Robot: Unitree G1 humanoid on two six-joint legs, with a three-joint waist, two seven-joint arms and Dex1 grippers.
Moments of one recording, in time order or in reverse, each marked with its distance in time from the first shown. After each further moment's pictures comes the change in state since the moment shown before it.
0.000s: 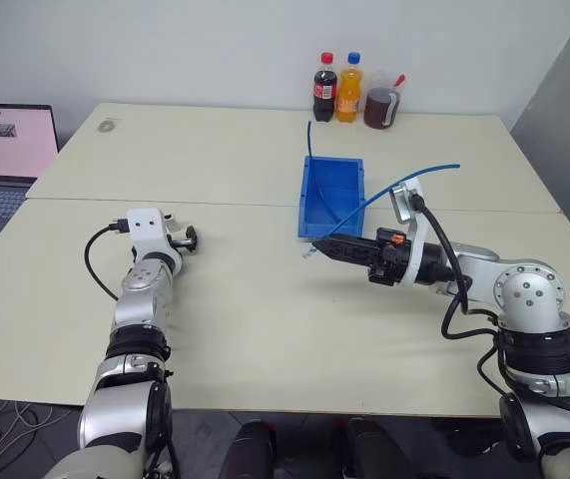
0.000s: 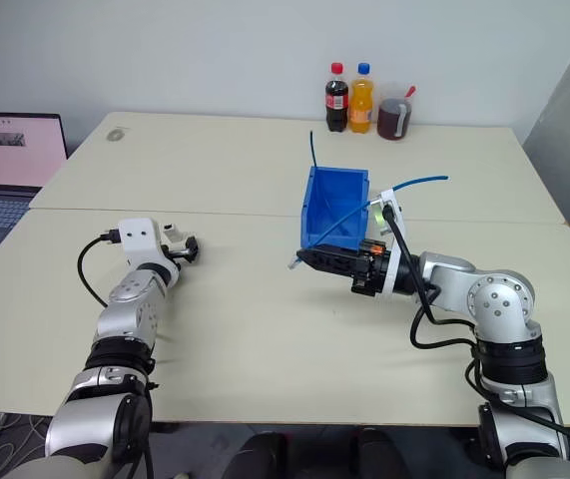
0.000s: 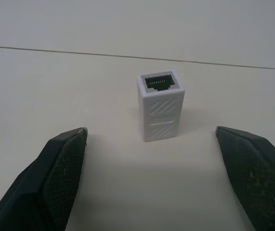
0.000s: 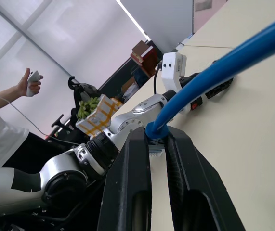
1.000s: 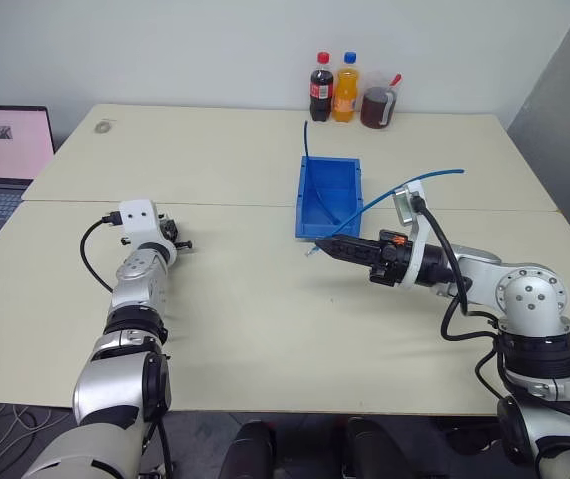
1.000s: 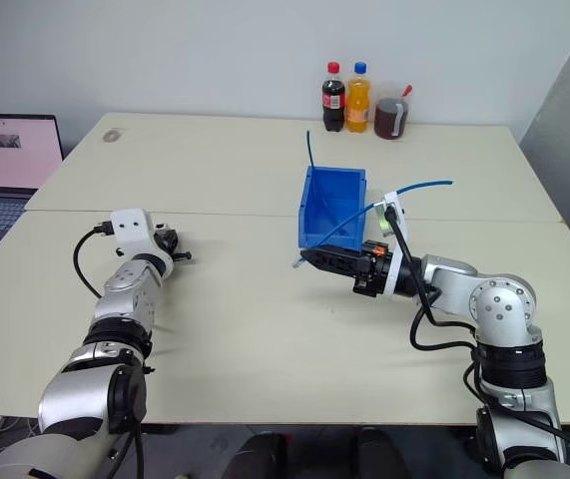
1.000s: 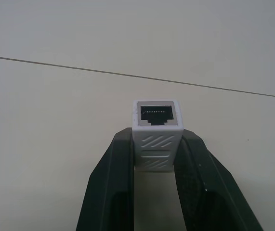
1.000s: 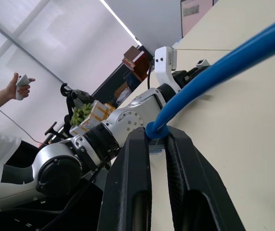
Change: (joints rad) left arm -0.121 0.054 0.006 0.232 0.029 -0.097 -0.073; right arm 0.022 0.012 -0.024 -0.011 -0.001 0.013 -0.034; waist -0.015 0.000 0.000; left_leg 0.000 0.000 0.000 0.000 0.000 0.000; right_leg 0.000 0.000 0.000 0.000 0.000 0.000
